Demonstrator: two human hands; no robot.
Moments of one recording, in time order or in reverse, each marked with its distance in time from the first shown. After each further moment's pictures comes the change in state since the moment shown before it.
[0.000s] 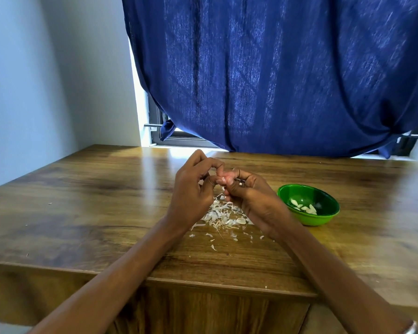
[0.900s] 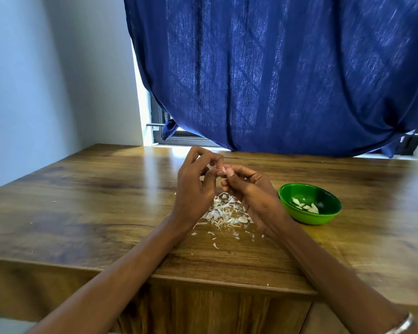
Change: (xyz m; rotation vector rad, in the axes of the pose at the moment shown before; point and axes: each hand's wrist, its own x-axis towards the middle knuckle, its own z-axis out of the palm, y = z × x) left_hand 0.003 0.001 0.004 -0.056 0.061 -0.035; right_hand 0.000 0.001 0.008 0.061 0.066 -0.113
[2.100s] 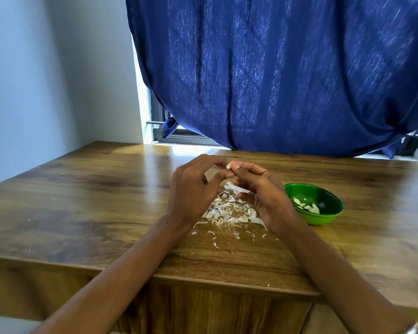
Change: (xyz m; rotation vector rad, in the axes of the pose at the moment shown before) left_hand -0.004 -0.004 -0.006 0.140 -0.013 0.021; right_hand 0.001 -0.007 -0.010 -0.104 0.134 0.099
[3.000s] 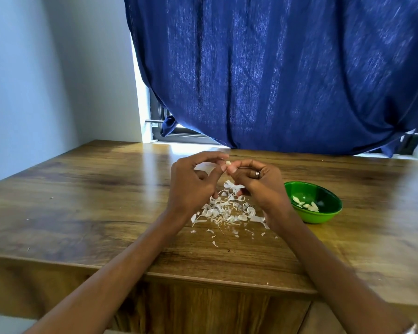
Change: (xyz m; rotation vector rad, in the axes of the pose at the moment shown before) left_hand 0.005 0.015 -0.003 -0.299 -0.039 -0.385; right_hand 0.005 0.004 -0.003 -0.223 0.044 -0.173
